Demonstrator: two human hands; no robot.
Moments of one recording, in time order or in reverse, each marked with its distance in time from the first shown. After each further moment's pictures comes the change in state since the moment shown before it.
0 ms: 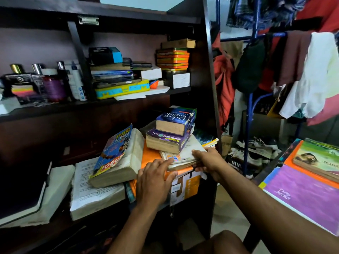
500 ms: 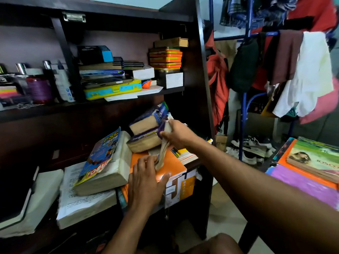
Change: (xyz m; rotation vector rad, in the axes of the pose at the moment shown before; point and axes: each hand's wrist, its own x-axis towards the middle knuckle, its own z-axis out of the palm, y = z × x) left_hand 0.004 0.002 0.004 -0.062 0.040 -0.092; right_hand 0.012 -0.091 0.051 -0.714 -0.105 -0.455
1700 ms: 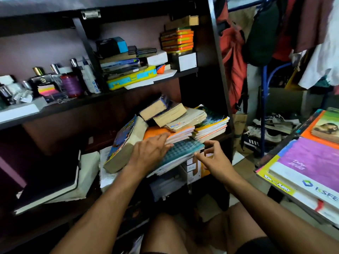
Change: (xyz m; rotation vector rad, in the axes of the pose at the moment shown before) left_hand 0.020 -0.023 -0.075 0.439 -0.126 0.411; right_hand -0.145 0.071 0.053 0.527 0.088 0.229
